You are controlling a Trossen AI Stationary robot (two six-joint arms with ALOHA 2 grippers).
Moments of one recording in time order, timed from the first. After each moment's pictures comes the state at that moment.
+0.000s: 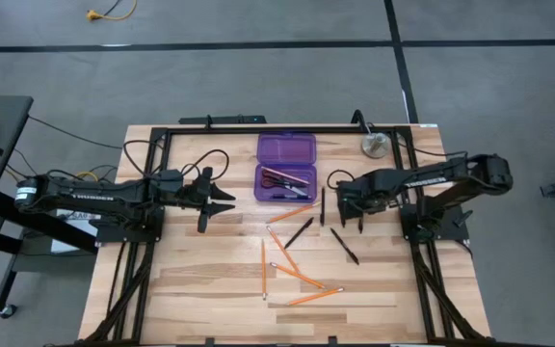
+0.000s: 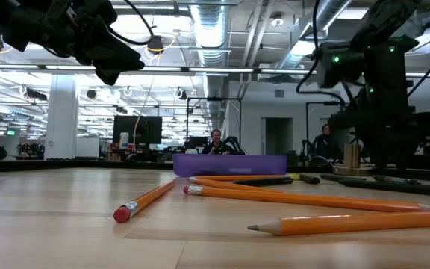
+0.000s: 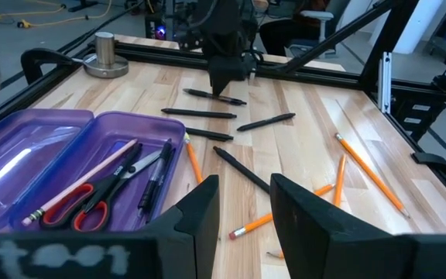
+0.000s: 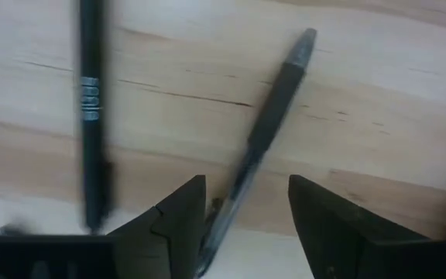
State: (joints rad) left arm 0.10 0.80 0.36 0.19 0.10 -0.10; right arm -0.13 1.40 0.68 -0.89 0.02 1.18
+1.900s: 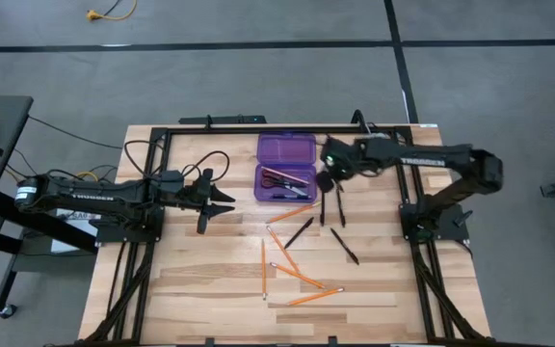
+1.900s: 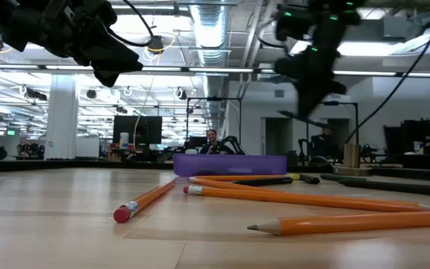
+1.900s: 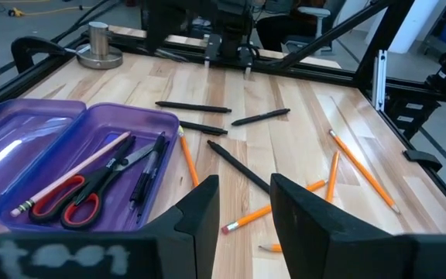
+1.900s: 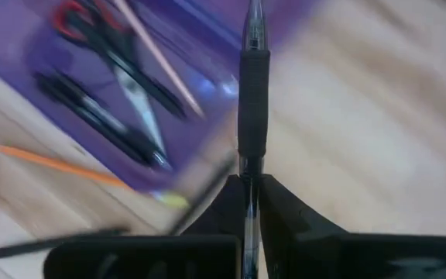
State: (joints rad) left arm 0.09 0.80 0.36 0.17 0.11 -0.13; right arm -0.30 1.47 1.11 -0.84 0.14 0.57
